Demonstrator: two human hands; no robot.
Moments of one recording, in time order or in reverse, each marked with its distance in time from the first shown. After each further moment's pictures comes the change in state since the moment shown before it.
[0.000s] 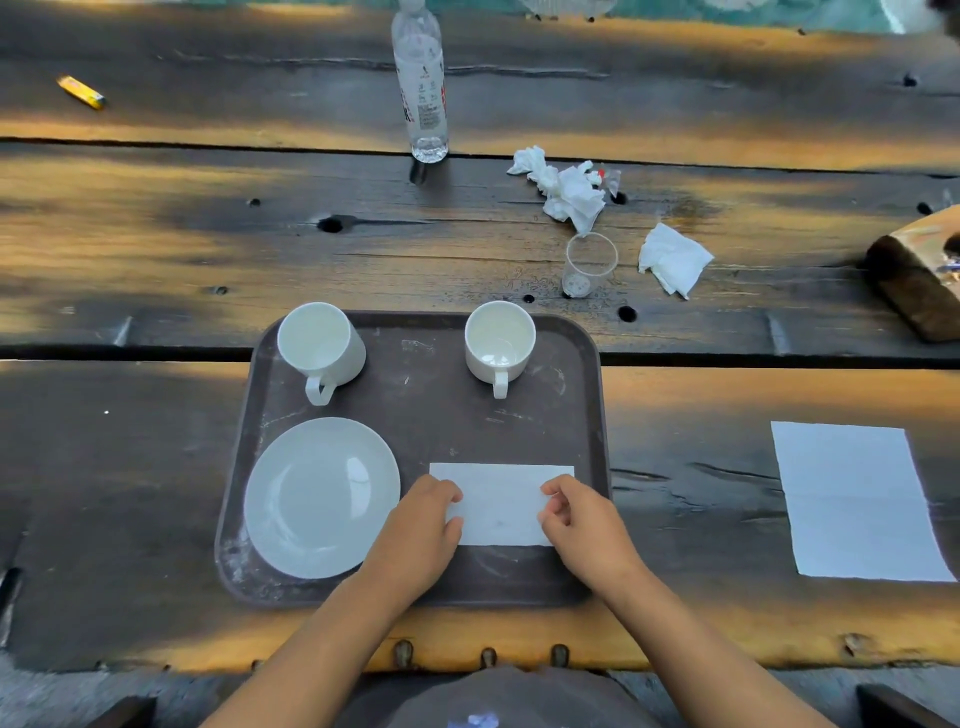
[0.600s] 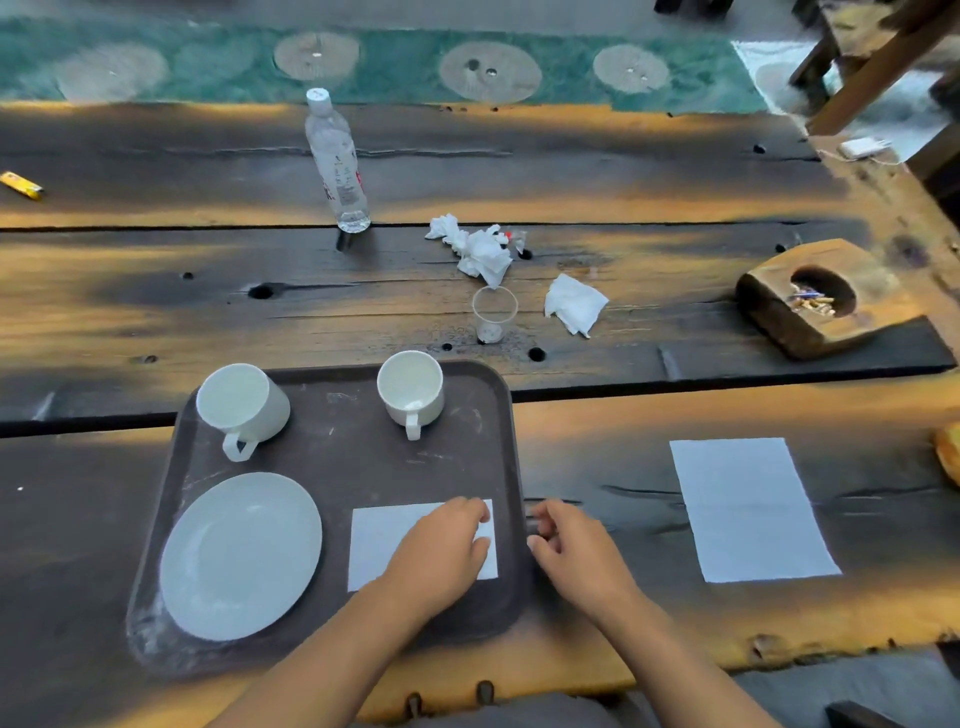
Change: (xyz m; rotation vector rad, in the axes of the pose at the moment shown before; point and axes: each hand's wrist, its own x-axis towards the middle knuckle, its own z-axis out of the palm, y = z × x) left_hand 0.020 0.103 0.025 0.113 -0.027 0.224; right_hand -0.019 0.042 -0.065 -0.102 0.127 -0.097
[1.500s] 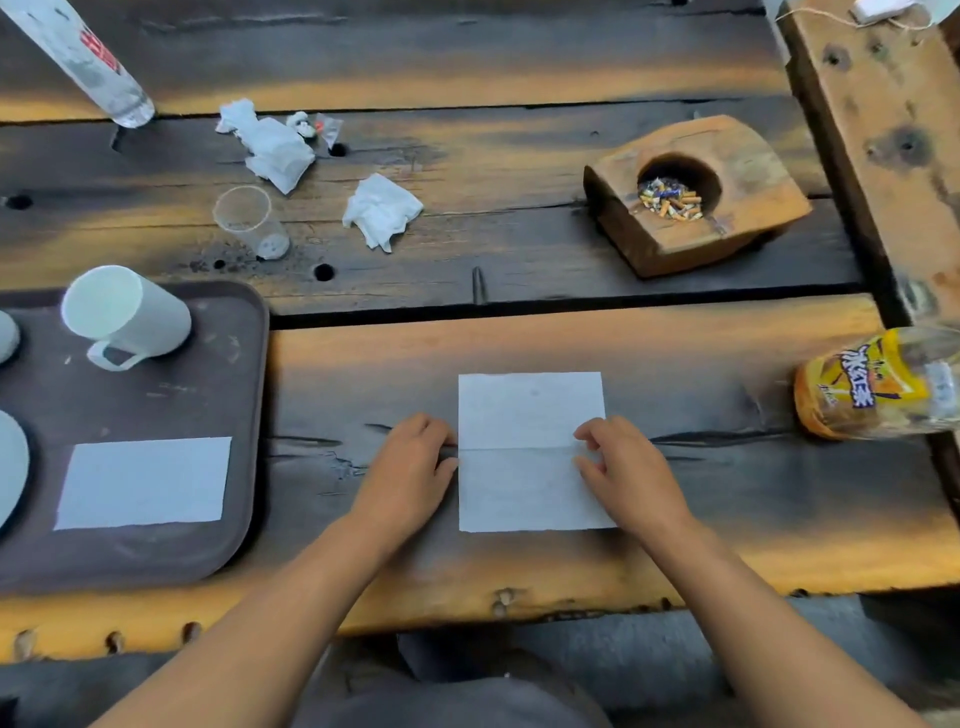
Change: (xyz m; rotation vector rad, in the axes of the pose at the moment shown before) left_hand 0.112 0.223 0.167 0.054 0.138 -0.025; right_hand 0.026 0.307 -0.209 -0.140 0.041 -0.088
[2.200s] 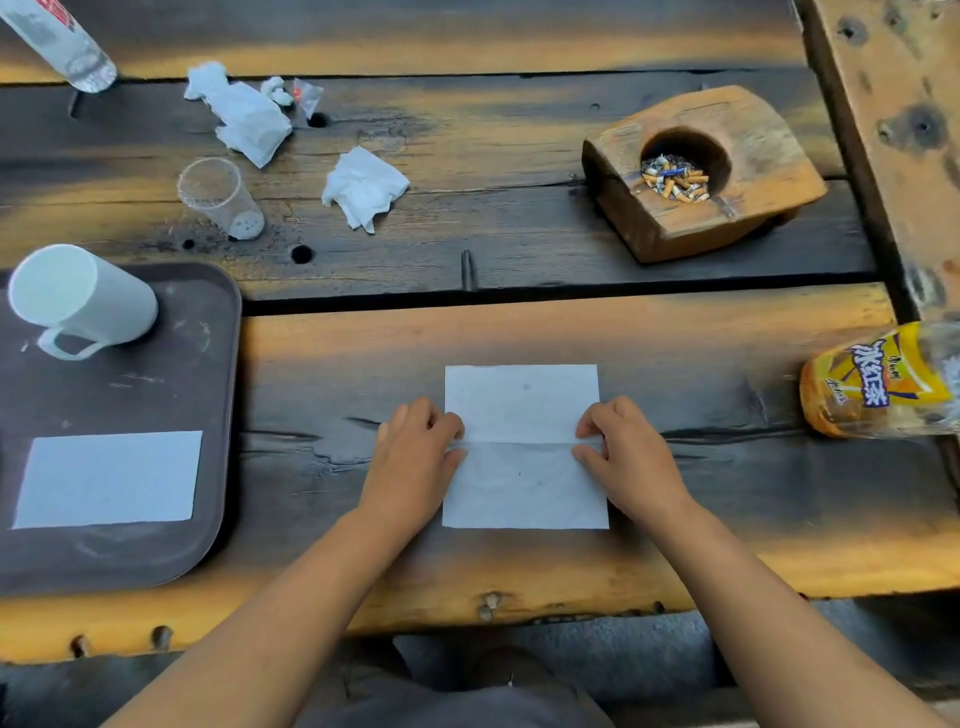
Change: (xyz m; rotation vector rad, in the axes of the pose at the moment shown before) left_hand 0.014 0.012 0.025 0.124 0.046 0.002; right_hand 0.024 0.028 0.005 0.036 -0.028 0.001
